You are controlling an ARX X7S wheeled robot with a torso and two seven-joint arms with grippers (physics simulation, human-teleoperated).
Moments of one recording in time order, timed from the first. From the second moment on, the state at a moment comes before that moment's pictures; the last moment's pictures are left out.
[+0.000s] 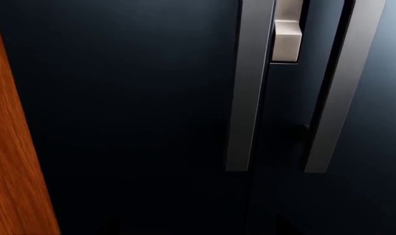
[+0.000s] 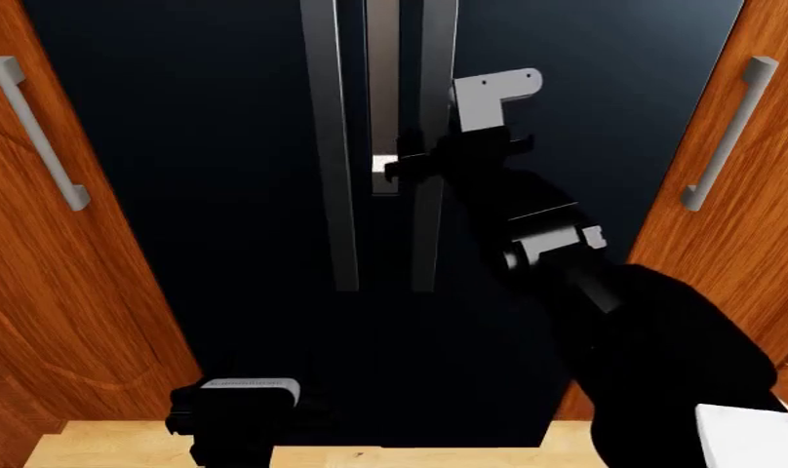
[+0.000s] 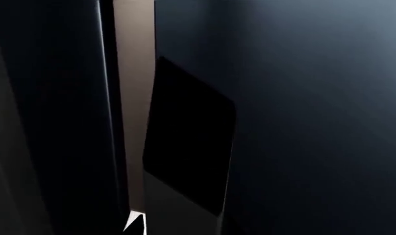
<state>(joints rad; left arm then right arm) -0.05 -0.17 0.22 -0.02 -0.22 -0.04 -0.20 1.41 0.00 -1.42 1.26 1.33 -0.05 0.07</state>
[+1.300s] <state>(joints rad) -0.06 -0.19 0.25 -0.03 -0.24 -0.04 -0.23 1.39 0.63 -1.61 0.04 1.42 -0.09 0.73</state>
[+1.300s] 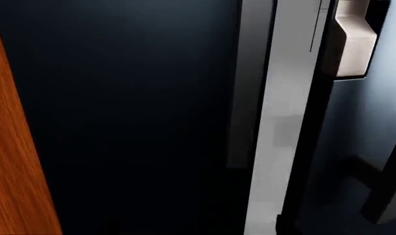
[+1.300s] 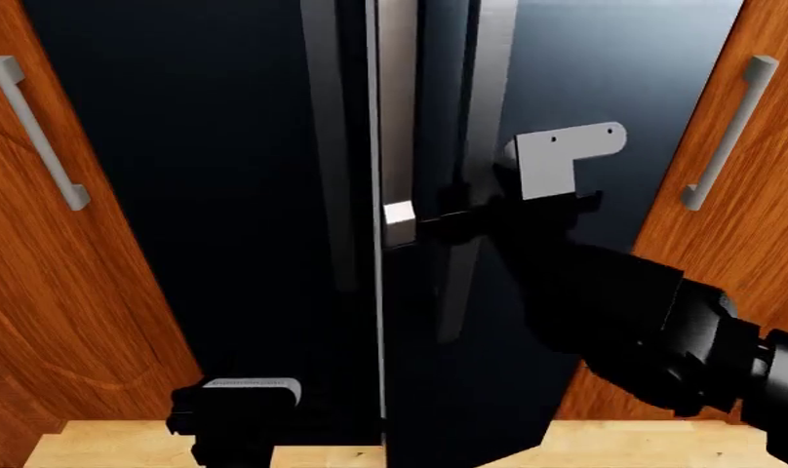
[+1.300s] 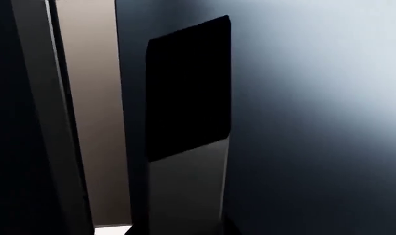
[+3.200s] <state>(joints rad) -0.07 -0.23 0.22 -0.05 -0.28 -0.01 -0.32 1.66 0.71 -1.60 -0.70 1.25 0.28 1.11</state>
